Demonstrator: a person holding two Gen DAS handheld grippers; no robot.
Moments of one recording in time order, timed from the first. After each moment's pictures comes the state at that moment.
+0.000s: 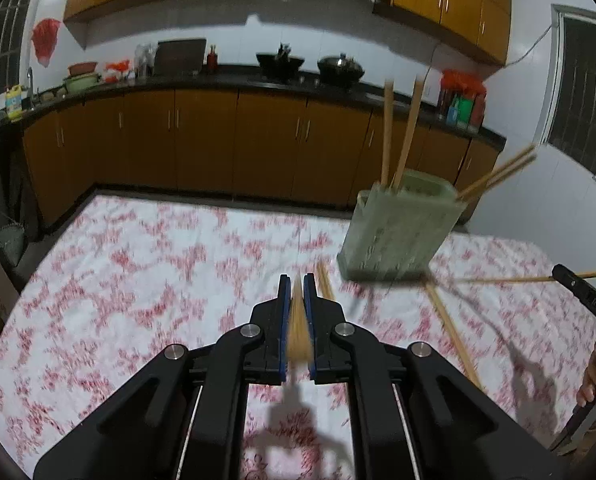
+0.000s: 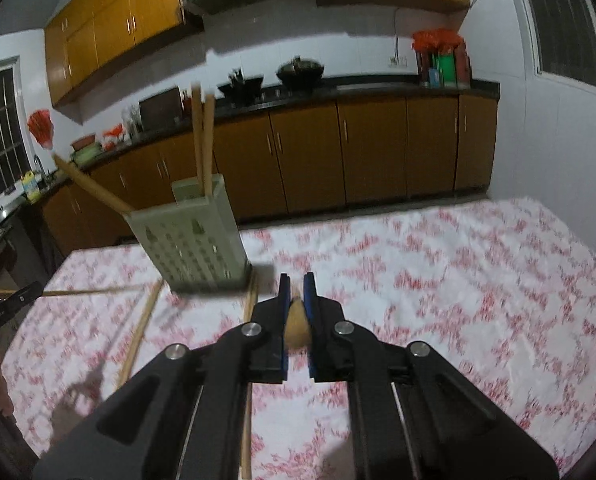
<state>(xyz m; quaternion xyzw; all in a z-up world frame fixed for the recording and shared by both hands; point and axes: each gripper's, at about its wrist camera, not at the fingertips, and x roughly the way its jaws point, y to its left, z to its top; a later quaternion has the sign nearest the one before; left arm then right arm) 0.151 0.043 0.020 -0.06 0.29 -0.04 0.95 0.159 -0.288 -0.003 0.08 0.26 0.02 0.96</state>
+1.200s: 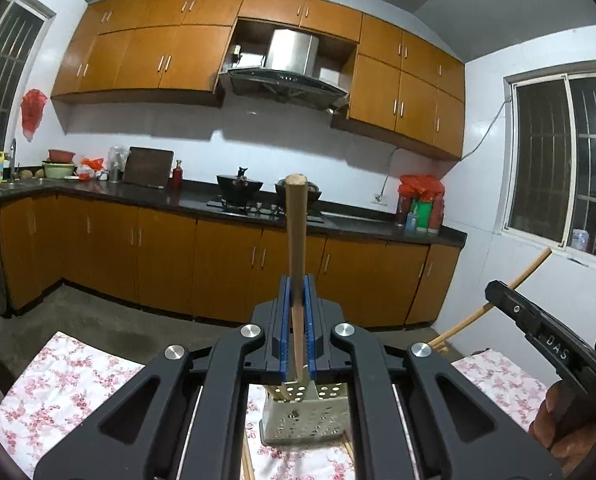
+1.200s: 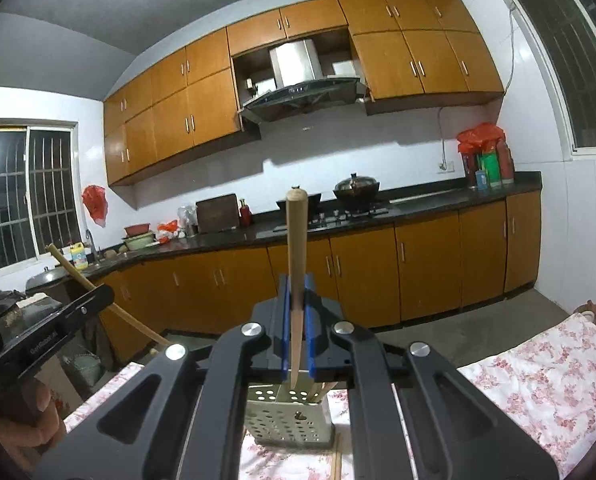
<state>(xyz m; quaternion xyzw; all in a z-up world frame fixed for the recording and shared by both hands) 0.181 -0.019 0.140 -0.08 0.09 -0.09 0.99 0.199 -0.245 0.125 0.09 0.08 0.10 0.99</state>
